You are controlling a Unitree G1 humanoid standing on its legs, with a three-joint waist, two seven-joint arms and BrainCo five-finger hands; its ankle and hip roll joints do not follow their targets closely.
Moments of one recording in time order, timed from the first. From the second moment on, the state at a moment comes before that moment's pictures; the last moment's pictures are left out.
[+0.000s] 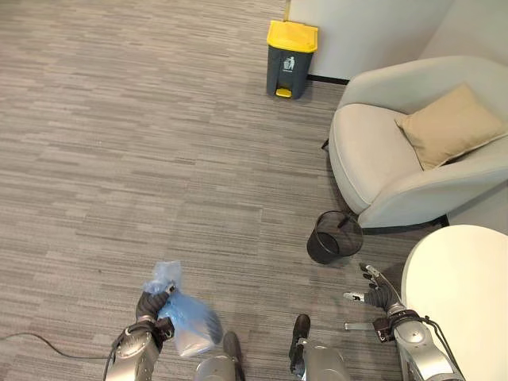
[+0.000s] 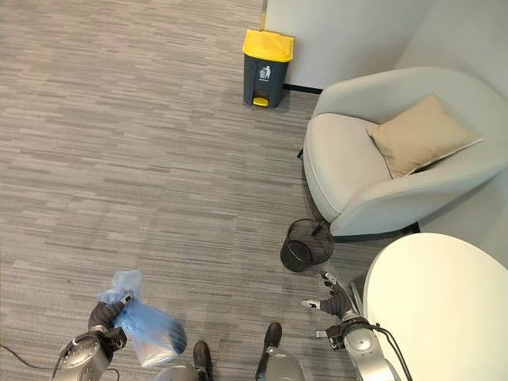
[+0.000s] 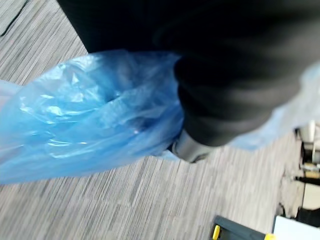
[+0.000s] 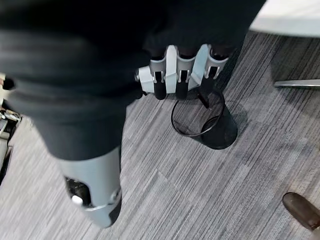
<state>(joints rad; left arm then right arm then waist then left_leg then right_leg) 0.11 0.35 0.07 0.52 -0.45 -0.05 0.08 0.07 -0.37 0.14 0.38 -0.04 -0.02 -0.05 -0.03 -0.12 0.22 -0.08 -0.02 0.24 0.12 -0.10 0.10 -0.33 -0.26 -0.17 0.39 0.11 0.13</state>
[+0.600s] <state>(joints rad) 0.12 0.30 0.00 0.51 -0.45 -0.05 0.08 0.08 -0.43 0.14 0.38 0.00 -0.02 -0.06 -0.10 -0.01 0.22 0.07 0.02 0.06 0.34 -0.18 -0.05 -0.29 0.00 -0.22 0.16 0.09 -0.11</state>
